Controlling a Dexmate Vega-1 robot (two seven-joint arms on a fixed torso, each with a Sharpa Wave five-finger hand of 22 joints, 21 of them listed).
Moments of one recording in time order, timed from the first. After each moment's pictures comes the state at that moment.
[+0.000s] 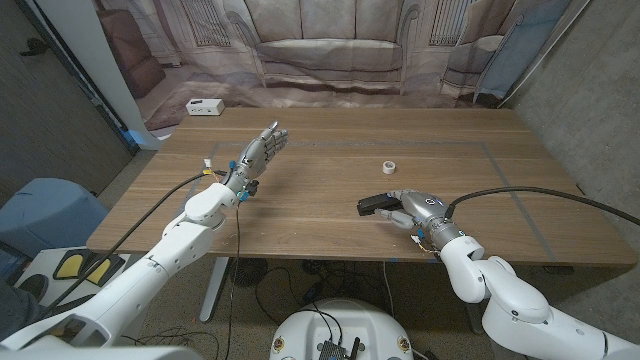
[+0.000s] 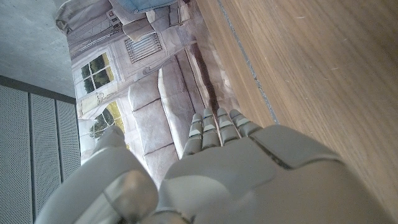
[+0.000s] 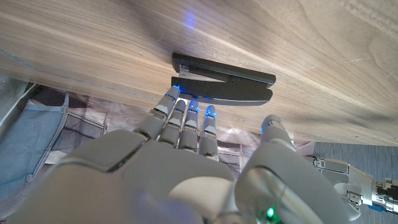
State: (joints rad) left arm 0.93 0.63 0.38 -1.49 -0.61 -0.29 -0.10; left_hand 0.23 0.04 0.25 -0.03 0.19 0.20 0.09 0.19 0.17 0.21 0.08 0.21 0.20 0.13 0.07 0.19 0.17 0.02 0.02 0.19 0.17; right arm -1.28 -0.96 -0.61 -2.31 -0.68 -0.69 -0.10; right_hand 0.29 0.13 0.25 -0.13 0.18 0.32 0.01 0.20 0.19 0.33 0.06 0.20 0.20 0.24 0.00 0.22 0.22 0.44 0.00 0.19 0.17
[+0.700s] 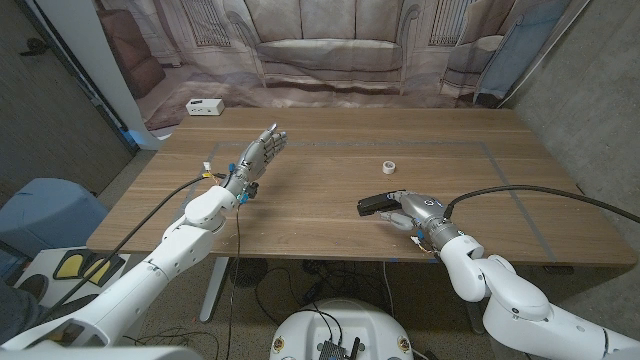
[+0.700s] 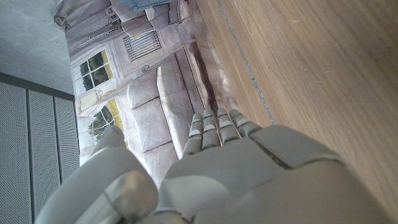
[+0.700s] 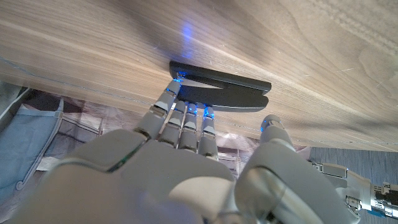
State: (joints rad) left arm 0.95 0.63 0.37 -1.50 -0.61 -0.30 -0.08; left_hand 0.23 0.04 0.24 -0.04 0.19 0.20 0.09 0.19 0.17 0.21 0.08 0.21 0.20 0.13 0.07 0.19 0.17 0.02 0.02 0.19 0.17; right arm -1.26 -0.98 -0.63 -2.31 -0.67 -0.69 -0.07; right_hand 0.29 0.13 0.26 -0.13 0.18 0.33 0.01 0.20 0.19 0.34 0.07 0.20 0.19 0.26 0.01 0.23 0.22 0.46 0.00 0.20 0.17
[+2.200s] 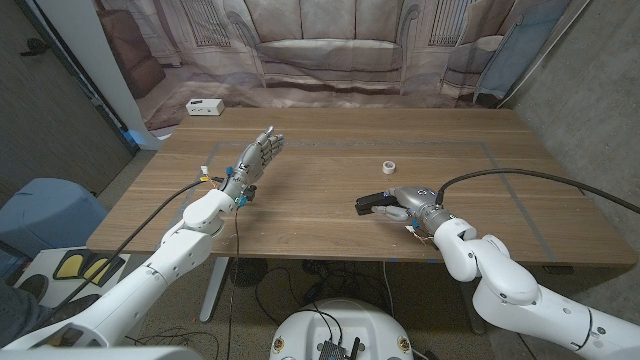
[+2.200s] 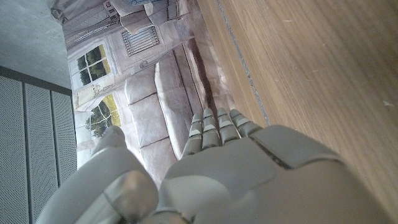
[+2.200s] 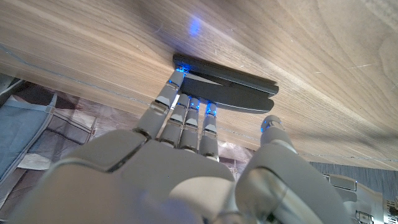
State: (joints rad) left arm 0.96 0.62 0.36 -1.48 -0.63 -0.31 -0.09; left_hand 0.22 0.04 0.24 -0.04 0.18 0.20 0.09 0.19 0.17 0.21 0.08 0.21 0.20 0.13 0.07 0.19 0.17 0.02 0.02 0.19 0.17; right arm -1.13 -0.97 -0.71 -2.32 -0.76 -0.75 0.17; right_hand 0.27 0.12 0.27 -0.12 0.18 0.43 0.01 0.22 0.19 0.44 0.06 0.22 0.19 0.38 0.00 0.26 0.22 0.59 0.00 0.23 0.17
